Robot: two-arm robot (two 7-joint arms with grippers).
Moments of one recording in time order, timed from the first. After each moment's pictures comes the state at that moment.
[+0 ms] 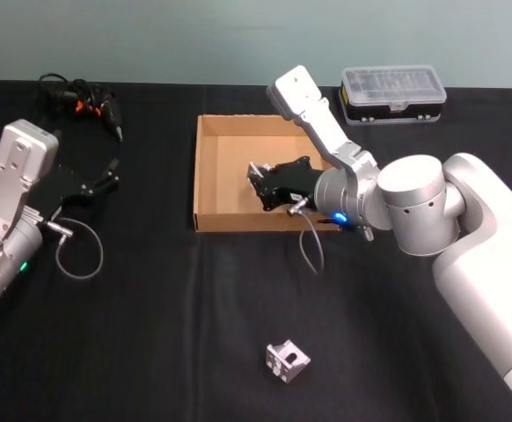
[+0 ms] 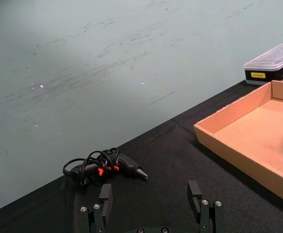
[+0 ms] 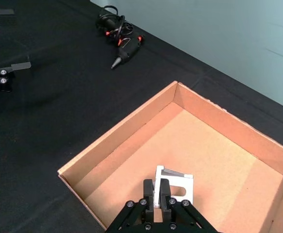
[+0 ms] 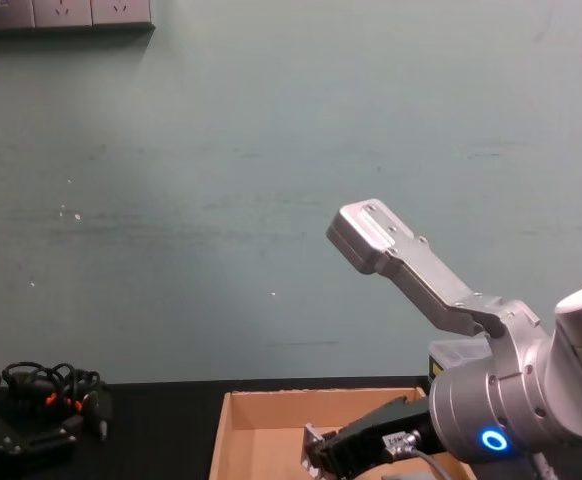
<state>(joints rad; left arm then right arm) -0.20 0.60 0.45 -1.41 -0.25 -0.12 0.03 0.52 0.16 -0.51 -1.24 0.05 0.49 0.41</state>
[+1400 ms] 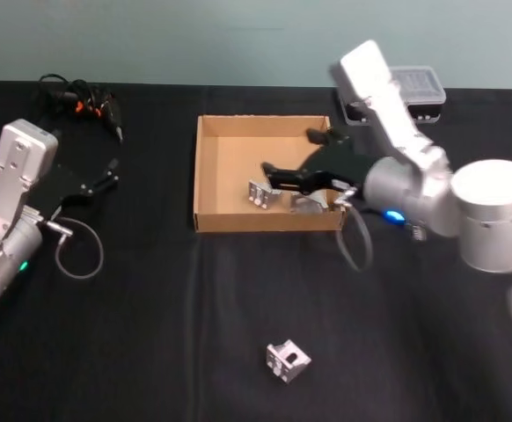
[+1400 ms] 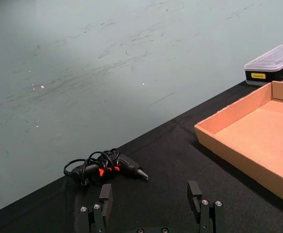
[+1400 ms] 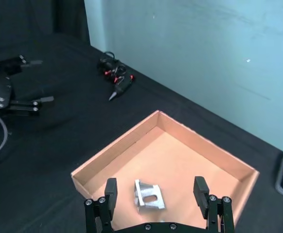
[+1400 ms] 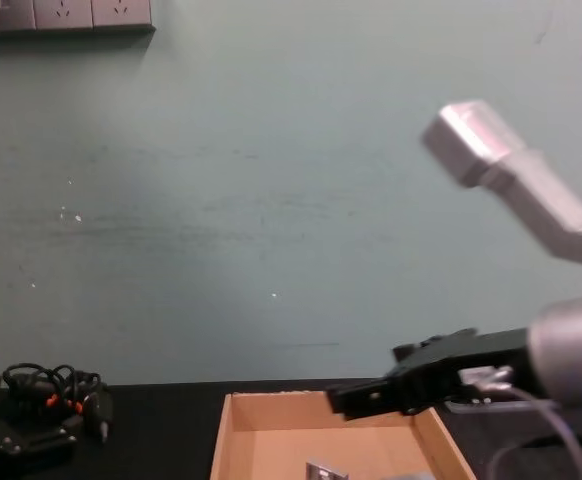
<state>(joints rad) -0.20 0.60 0.45 -1.41 -0.25 -0.12 0.03 0.36 0.30 -0.40 -1.57 0.11 0.49 0.41</state>
